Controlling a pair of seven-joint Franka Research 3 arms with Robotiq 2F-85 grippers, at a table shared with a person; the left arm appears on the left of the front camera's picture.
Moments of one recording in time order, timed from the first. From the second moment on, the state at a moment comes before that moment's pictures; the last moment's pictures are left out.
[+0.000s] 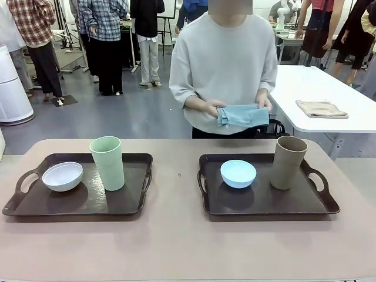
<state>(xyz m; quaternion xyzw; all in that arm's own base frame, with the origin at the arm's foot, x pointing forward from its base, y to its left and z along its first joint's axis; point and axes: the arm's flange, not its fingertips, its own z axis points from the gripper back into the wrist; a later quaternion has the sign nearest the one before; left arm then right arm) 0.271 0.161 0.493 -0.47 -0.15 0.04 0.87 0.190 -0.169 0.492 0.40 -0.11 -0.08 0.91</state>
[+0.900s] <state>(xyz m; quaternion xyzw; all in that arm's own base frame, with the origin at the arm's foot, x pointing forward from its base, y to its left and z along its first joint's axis) 0.271 0.156 0.496 -0.46 -0.14 0.04 0.87 0.184 -0.172 0.491 0.40 -0.10 -0.09 0.91</state>
